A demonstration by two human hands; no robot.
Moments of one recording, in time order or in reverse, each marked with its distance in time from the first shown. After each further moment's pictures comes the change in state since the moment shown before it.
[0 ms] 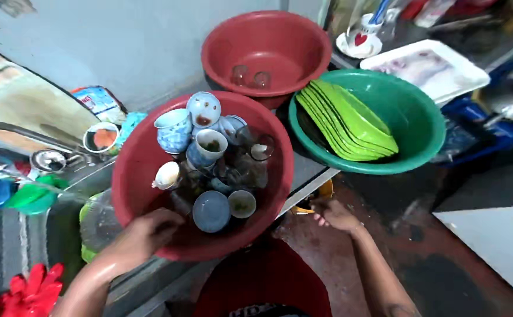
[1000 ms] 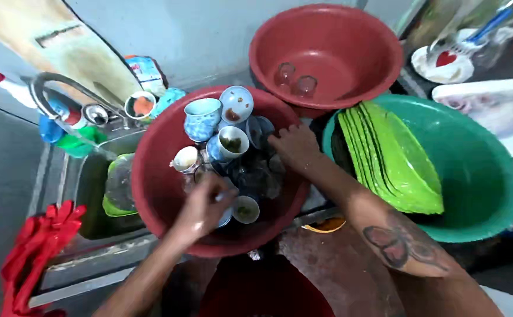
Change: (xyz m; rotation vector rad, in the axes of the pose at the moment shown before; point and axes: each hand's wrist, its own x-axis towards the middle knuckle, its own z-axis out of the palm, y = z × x) left_hand 0.065 0.096 0.058 -0.212 0.471 -0.072; right_hand 0.081 -0.231 -0.040 -0.940 0.115 -0.921
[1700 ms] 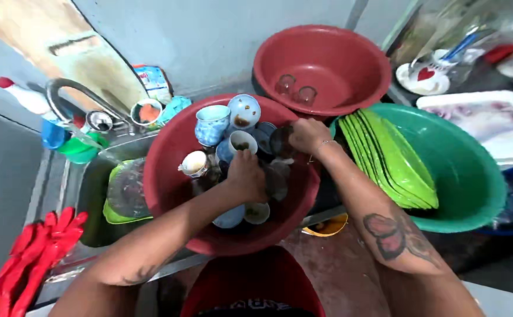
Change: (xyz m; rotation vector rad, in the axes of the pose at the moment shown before) left_hand 0.084 0.033 0.024 0.947 -0.555 0.091; right_hand 0.019 -0.006 -0.042 0.210 -0.129 0.483
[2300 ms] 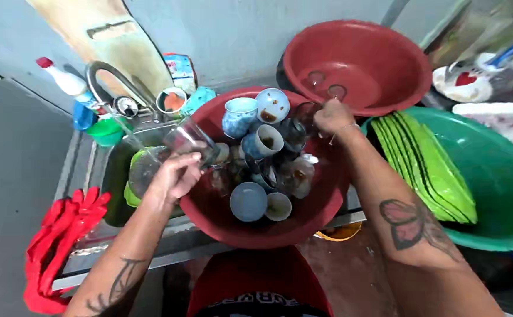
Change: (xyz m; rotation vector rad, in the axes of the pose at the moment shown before) left_hand -0.089 -0.149 0.092 -2.051 0.623 0.085; right_hand 0.029 -0.020 -0.003 0.298 0.113 0.143
